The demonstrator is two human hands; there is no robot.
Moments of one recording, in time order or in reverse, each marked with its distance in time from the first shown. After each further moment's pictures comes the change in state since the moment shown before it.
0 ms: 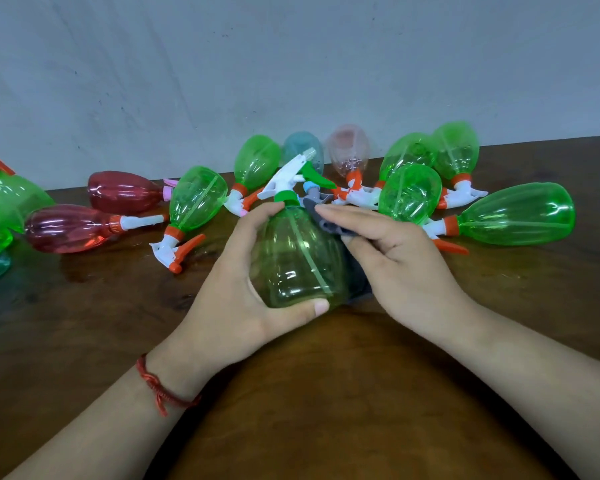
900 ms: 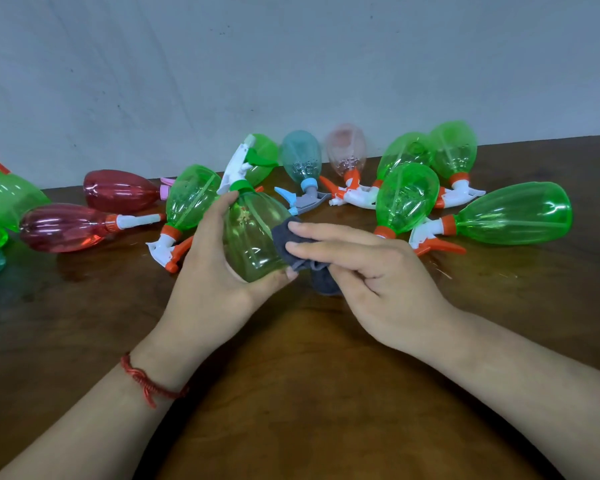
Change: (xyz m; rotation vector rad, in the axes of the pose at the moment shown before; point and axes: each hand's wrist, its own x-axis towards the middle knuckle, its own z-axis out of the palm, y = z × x) left_hand 0.007 -0.013 -0.011 0.098 0.177 -0.079; right_hand -0.012 -0.003 0.007 -0.166 -0.117 -0.284
